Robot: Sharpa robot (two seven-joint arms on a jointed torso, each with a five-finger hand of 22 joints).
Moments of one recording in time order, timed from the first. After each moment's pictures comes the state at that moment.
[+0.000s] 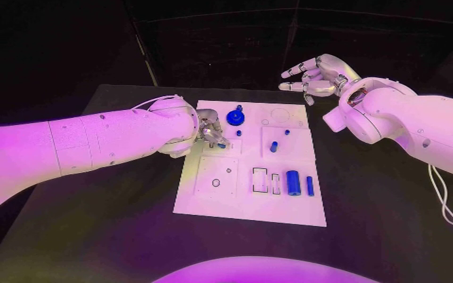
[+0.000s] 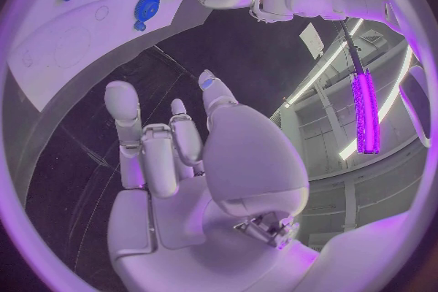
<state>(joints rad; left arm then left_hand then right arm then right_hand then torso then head) 1.31 -0.67 -0.18 1.42 -1.09 0.00 -0.50 1.05 -0.09 0.63 0.04 0.10 0.91 0.04 0.60 0.67 1.32 -0.03 1.09 0.96 1.46 -0.09 1.57 1.31 0.08 1.47 0.02 1.34 1.23 1.28 -0.79 0.01 1.44 -0.81 -0.37 0.05 1.32 -0.03 -0.02 0.04 0.27 0.88 0.17 0.12 0.07 1.37 0.08 1.33 1.27 1.46 0.01 1.47 1.31 0.14 1.16 0.11 1.17 0.67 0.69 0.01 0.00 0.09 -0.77</state>
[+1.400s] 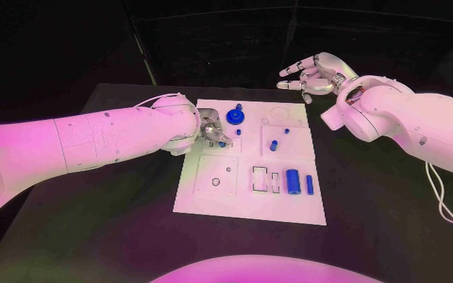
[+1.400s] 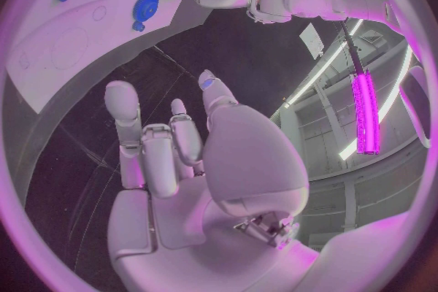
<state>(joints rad) 1.31 -0.64 -0.18 1.38 -1.09 0.03 -0.51 0.91 -0.05 0.48 0.12 0.10 0.95 0.02 0.62 0.67 1.32 -0.05 1.08 0.92 1.47 -0.10 1.57 1.31 0.08 1.47 0.01 1.36 1.26 1.28 -0.78 0.01 1.43 -0.81 -0.37 0.05 1.32 -0.03 -0.02 0.04 0.27 0.88 0.17 0.12 0.07 1.37 0.08 1.33 1.26 1.46 0.01 1.47 1.31 0.14 1.16 0.11 1.17 0.67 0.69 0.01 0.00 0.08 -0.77</state>
